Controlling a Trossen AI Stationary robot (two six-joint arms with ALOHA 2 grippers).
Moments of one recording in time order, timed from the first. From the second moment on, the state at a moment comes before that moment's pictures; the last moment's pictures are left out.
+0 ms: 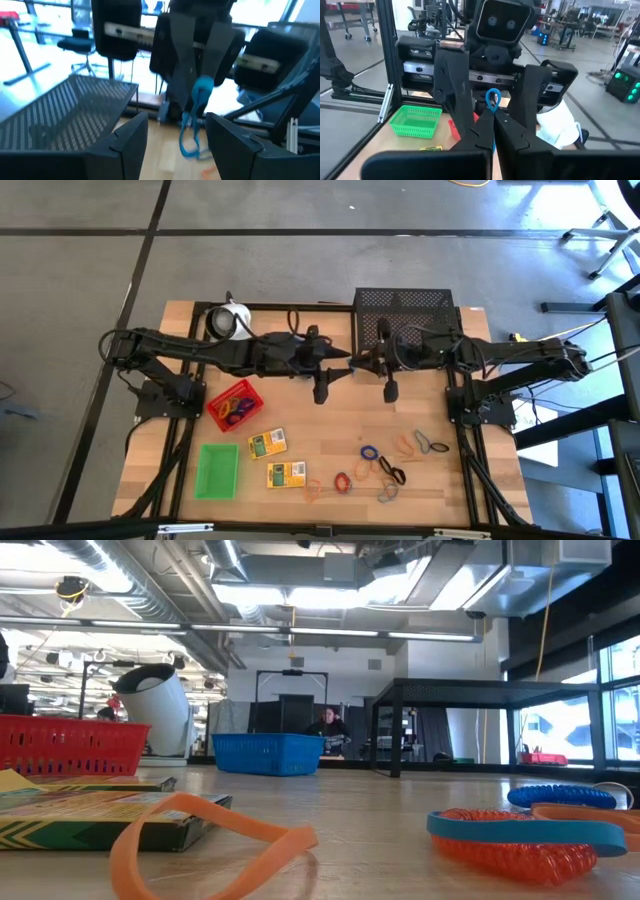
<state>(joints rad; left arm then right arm) -0.05 1.52 1.33 0.03 -0.21 -0.13 0.04 1.14 1.02 0.02 -0.04 -0.11</state>
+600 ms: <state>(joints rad) -0.05 1.55 1.33 0.07 -0.21 -0.12 0.04 1.14 1.02 0.09 -0.04 -0.17</state>
